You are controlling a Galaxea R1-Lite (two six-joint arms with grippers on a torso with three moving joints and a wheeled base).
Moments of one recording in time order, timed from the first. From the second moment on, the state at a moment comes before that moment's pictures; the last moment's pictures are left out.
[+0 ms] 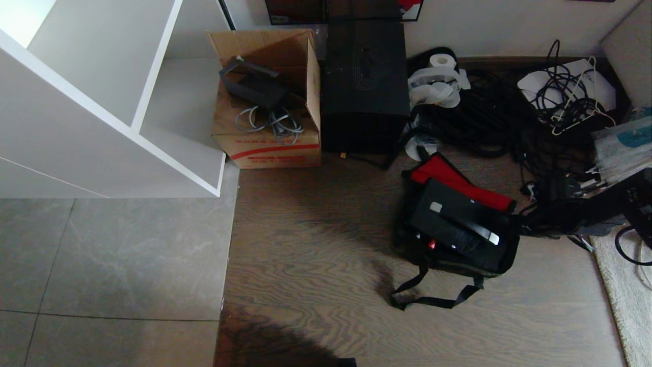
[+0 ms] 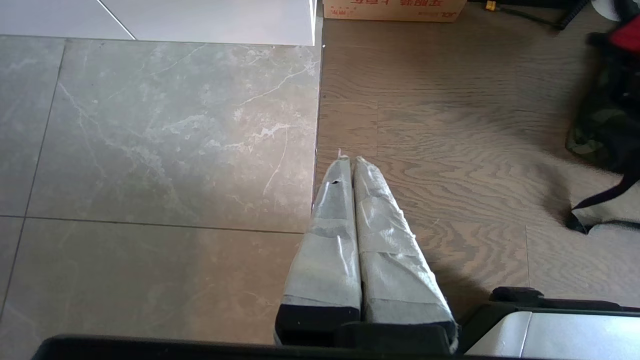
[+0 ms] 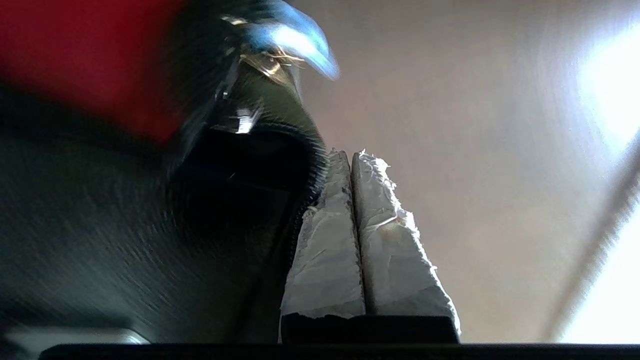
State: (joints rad) left arm 0.00 0.00 0.00 0.00 0.00 0.00; right arm -0.26 2.52 -1.63 -0.21 0.00 -0.02
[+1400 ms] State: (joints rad) left arm 0.00 0.00 0.00 0.00 0.00 0.00; right arm -0.10 2.14 -1.30 -0.10 0.21 0.12
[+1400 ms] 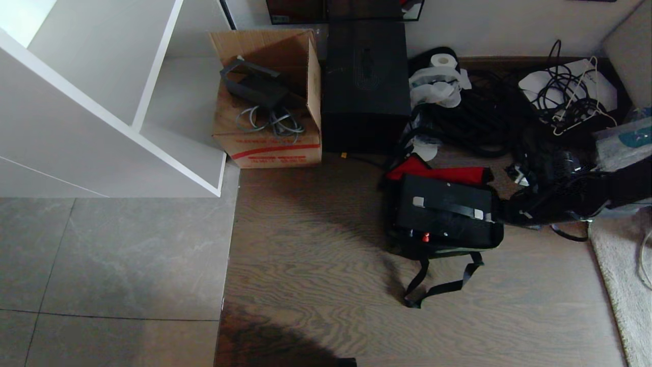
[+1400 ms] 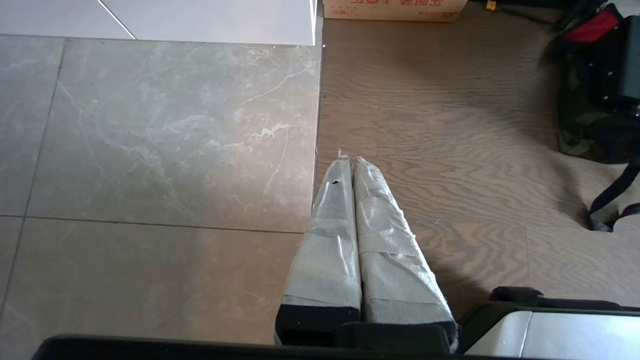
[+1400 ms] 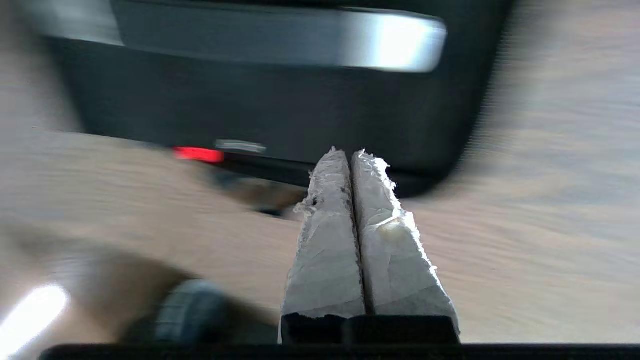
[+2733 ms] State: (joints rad) left arm 0.00 0.00 0.00 0.00 0.00 0.00; right arm 0.30 2.43 -1.56 -0.43 0.16 0.39
